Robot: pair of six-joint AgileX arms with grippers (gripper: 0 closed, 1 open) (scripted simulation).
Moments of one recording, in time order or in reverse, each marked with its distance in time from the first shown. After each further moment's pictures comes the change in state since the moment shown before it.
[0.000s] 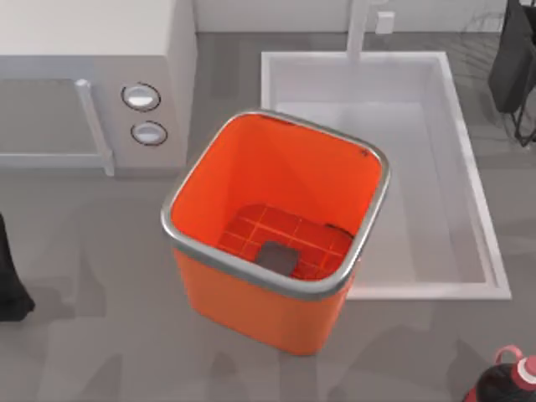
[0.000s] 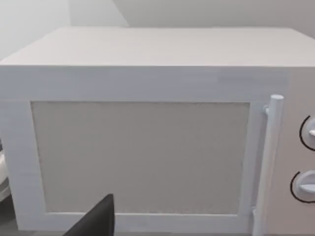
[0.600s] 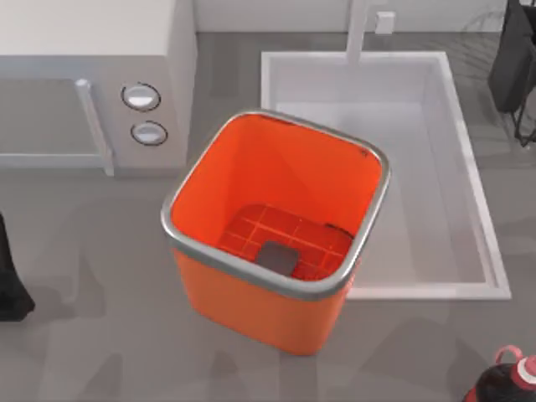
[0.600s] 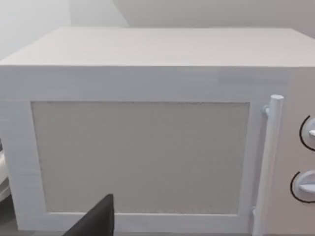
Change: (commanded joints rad) left arm 0.000 0.000 0.000 0.000 0.000 0.000; right arm -0.012 0.041 -0.006 0.010 -0.003 -0.013
